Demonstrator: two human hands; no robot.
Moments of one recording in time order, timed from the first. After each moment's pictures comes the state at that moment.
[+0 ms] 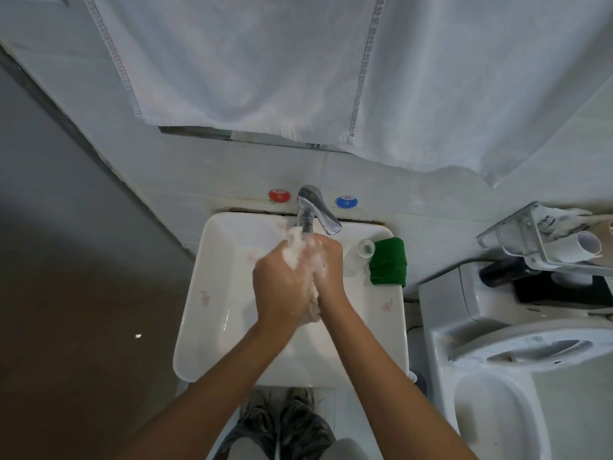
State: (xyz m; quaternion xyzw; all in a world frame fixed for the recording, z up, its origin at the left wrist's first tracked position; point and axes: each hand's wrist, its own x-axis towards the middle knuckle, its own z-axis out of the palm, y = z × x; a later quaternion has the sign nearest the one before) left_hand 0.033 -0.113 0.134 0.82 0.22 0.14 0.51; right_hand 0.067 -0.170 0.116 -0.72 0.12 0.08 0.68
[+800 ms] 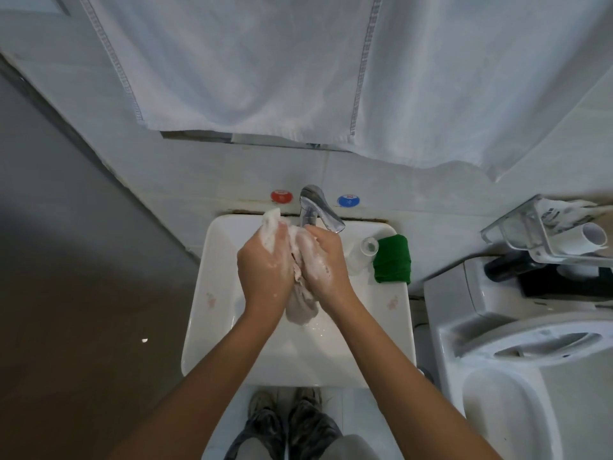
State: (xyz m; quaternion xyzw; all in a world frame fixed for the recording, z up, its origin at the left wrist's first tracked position) left_hand 0.053 -0.086 0.144 0.80 0.28 0.10 0.53; right_hand 0.068 -0.163 0.126 -0.74 0.01 0.07 0.67
